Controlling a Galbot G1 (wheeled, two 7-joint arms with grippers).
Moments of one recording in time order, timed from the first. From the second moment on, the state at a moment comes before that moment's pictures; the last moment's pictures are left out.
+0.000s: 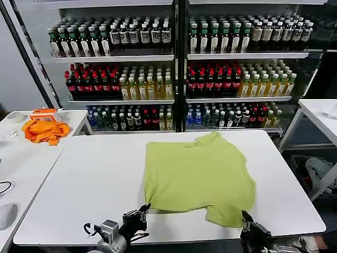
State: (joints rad) left arm 1.48 -1.04 -0.21 -2.21 -0.57 0.47 -0.23; right arm -1.86 1.25 0.60 2.40 0.45 -0.36 0.27
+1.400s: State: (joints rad) left arm 1.44 -1.04 -0.23 -2.17 -0.57 0.43 -0.20; right arm -1.84 1.31 0.48 2.22 0.29 -0.37 0.25
